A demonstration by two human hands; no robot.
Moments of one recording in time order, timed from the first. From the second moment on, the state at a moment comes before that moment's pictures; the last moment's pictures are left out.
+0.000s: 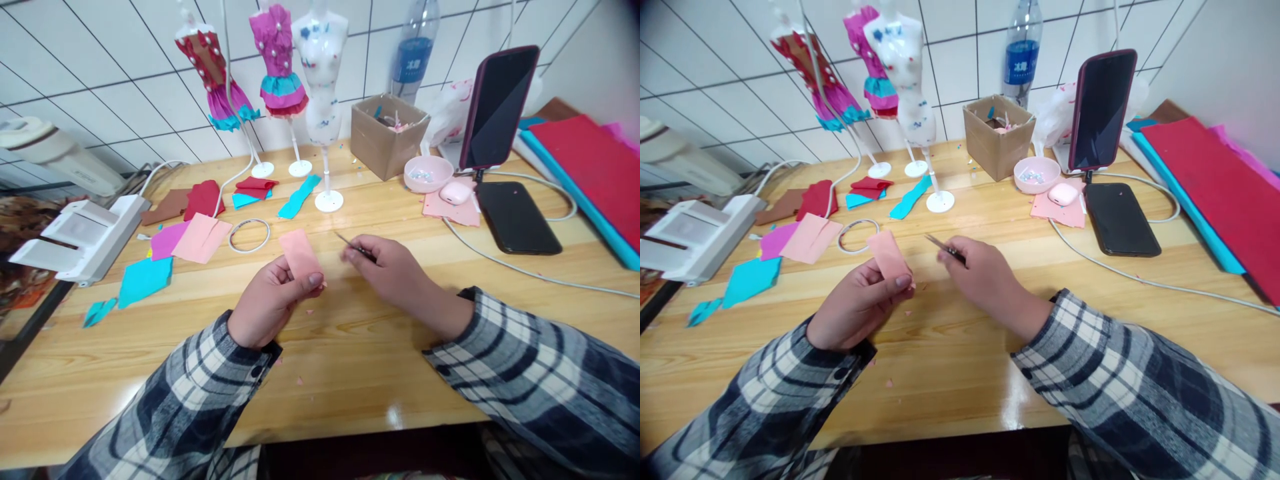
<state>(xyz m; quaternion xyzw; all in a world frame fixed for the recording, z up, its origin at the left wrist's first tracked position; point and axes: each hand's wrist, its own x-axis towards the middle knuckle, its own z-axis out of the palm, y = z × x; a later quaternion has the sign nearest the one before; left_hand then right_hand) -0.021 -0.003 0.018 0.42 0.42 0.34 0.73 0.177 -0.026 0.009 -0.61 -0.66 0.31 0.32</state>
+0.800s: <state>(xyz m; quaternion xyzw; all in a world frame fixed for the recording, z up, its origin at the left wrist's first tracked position) -0.078 0.060 0.001 0.46 0.42 0.50 0.60 0.229 0.003 0.005 -0.69 -0.66 0.19 0.23</state>
